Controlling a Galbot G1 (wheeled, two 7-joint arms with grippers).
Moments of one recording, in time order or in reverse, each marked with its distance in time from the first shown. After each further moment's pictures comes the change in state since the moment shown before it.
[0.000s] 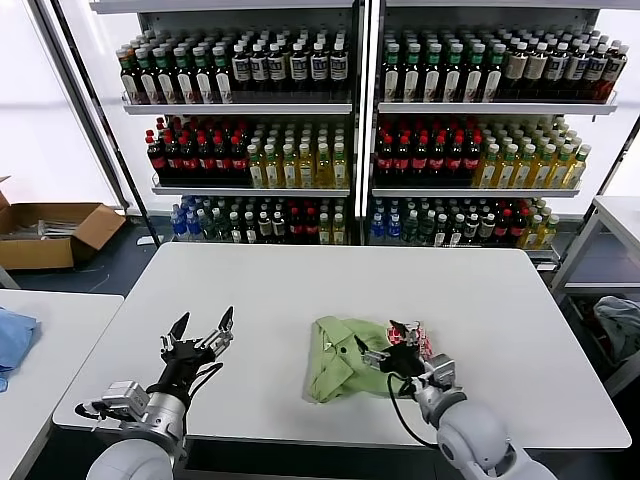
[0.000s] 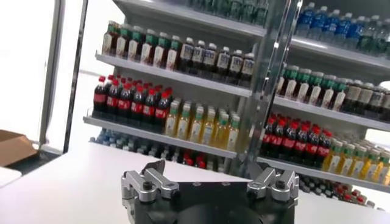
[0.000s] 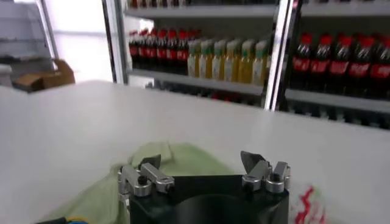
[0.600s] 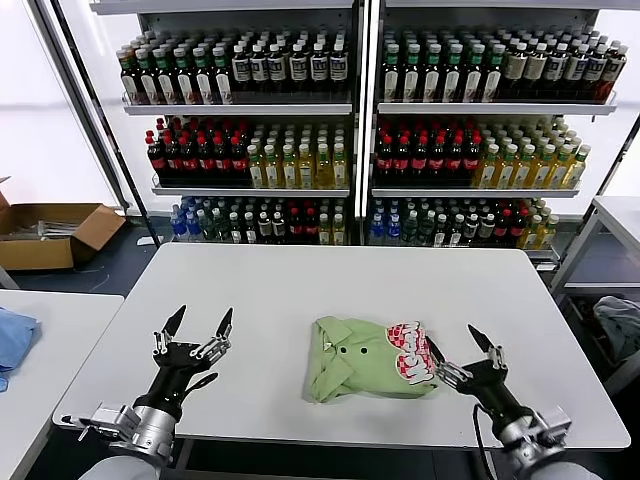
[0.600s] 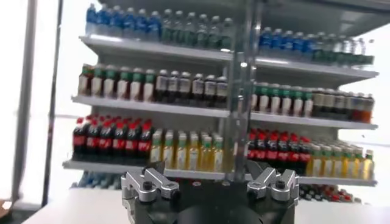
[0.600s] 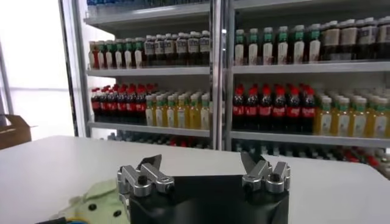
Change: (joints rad) left arm 0.072 -0.075 -0.085 -0.003 0.221 -0.133 0.274; right arm -0.450 0.101 0.471 0.194 -0.035 0.213 -0.197
